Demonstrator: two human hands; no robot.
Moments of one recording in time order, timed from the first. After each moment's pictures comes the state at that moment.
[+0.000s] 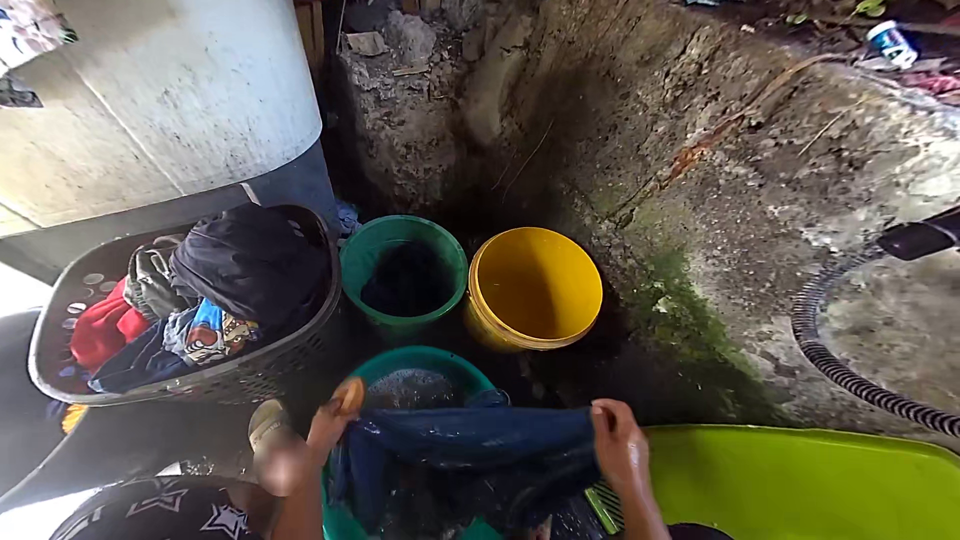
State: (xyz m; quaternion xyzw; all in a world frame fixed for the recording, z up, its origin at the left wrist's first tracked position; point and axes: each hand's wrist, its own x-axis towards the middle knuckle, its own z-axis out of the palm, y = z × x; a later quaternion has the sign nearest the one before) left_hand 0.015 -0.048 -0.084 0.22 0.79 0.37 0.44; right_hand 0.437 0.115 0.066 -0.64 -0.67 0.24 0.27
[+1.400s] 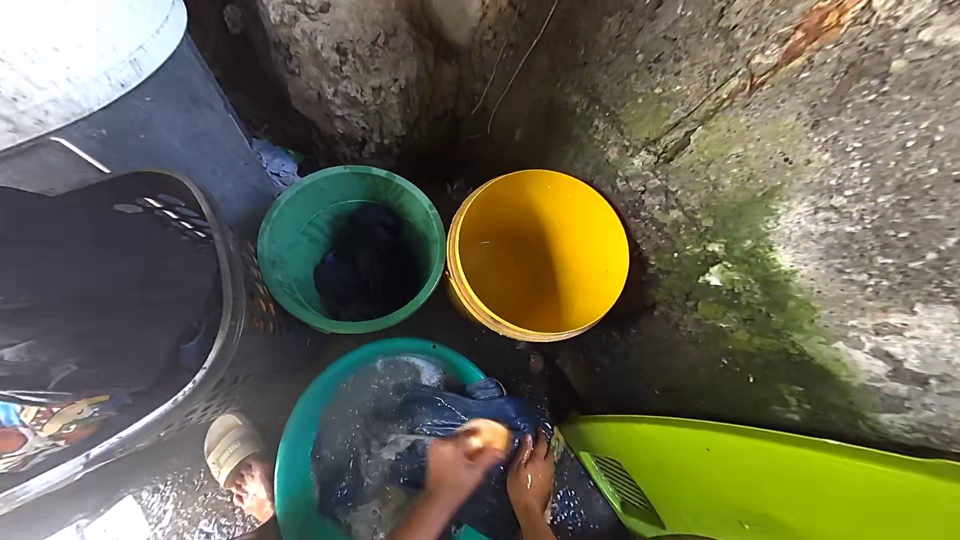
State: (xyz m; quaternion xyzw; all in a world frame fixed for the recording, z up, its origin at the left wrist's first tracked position) left_hand 0.235 0.034 -0.101 0.49 0.71 0.27 0.42; right_hand 0.391 0.063 -0.132 -0.81 -0.52 0.23 0.10
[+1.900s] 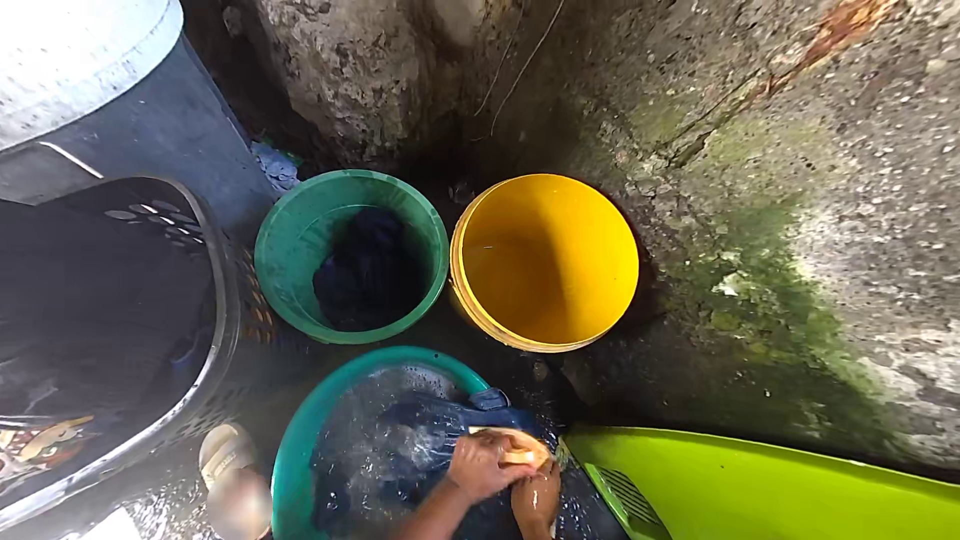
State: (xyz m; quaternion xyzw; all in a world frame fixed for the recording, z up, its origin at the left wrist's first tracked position) left_hand 0.253 0.070 -0.127 0.63 0.62 0.35 0.31; right_hand 0.389 0.067 -0.131 -0.81 -0.52 0.23 0.09
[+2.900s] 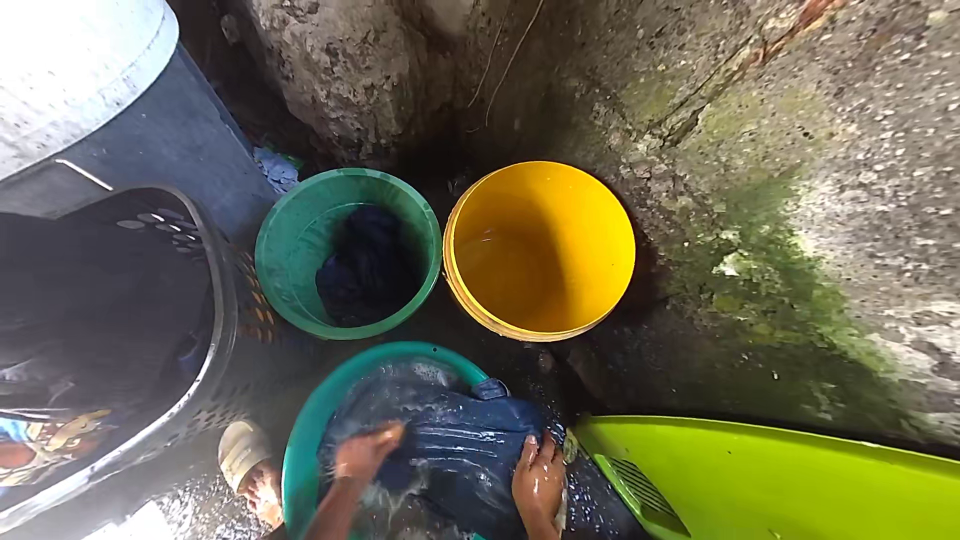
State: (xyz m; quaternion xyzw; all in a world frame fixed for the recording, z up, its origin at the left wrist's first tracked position) left_hand 0.108 0.001 -0.184 0.45 0.79 -0.12 0.40; right_hand 0.382 0.069 -0.129 -0.83 -0.51 0.23 0.08
